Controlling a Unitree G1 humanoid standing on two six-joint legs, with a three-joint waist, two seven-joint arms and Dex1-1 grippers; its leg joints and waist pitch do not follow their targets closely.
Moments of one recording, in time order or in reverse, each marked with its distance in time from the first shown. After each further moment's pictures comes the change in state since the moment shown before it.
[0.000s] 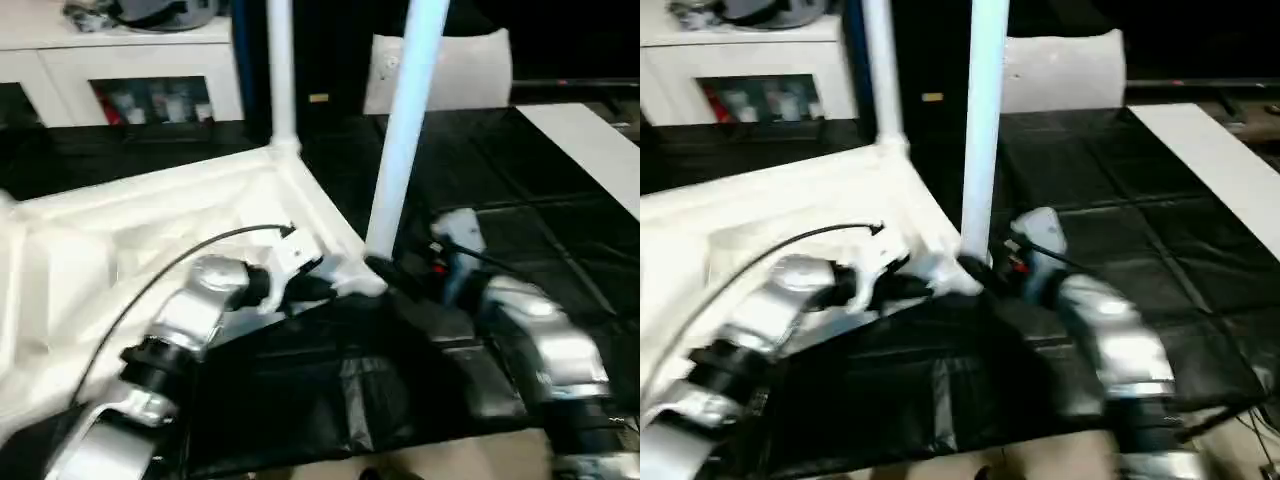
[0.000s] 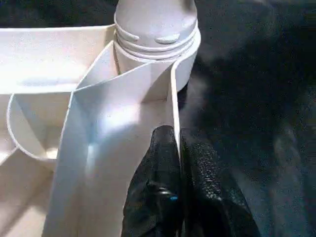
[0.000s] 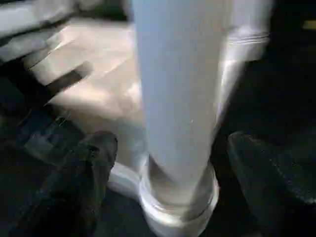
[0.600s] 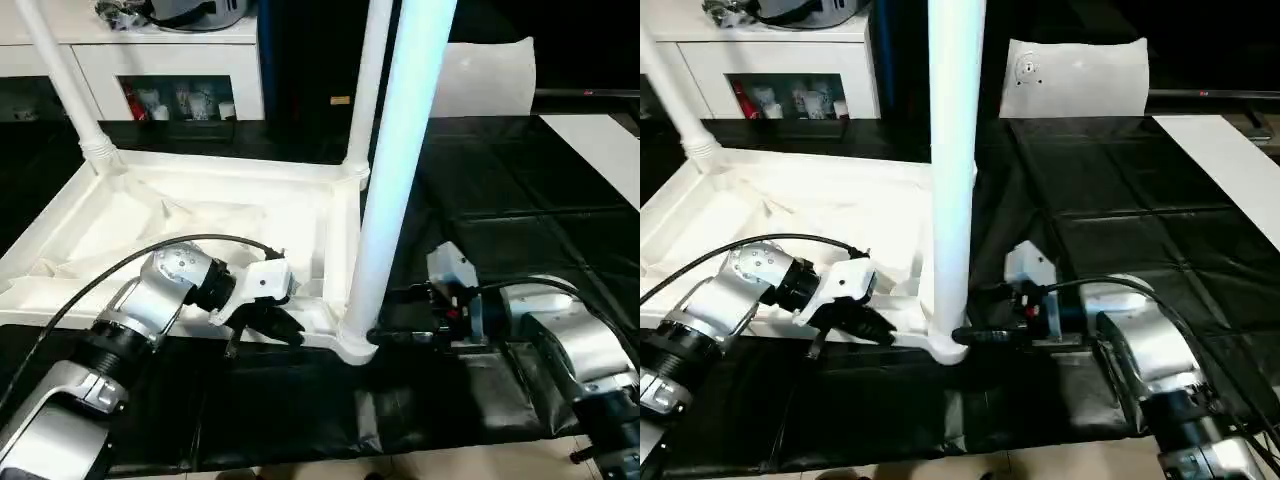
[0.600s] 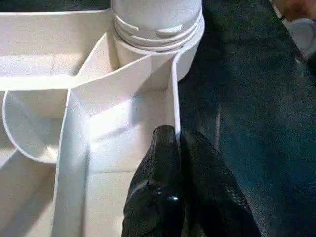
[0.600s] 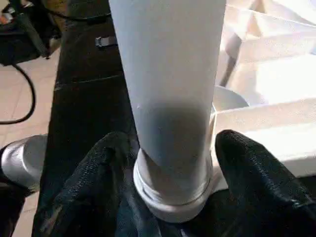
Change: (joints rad) left arm -0.063 0.146 -0.105 0.073 0.002 -0.238 -0.362; right arm -0.035 -0.119 0.152 0.011 0.029 -0.057 0.361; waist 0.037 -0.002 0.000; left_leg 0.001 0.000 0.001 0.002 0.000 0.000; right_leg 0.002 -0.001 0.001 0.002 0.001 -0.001
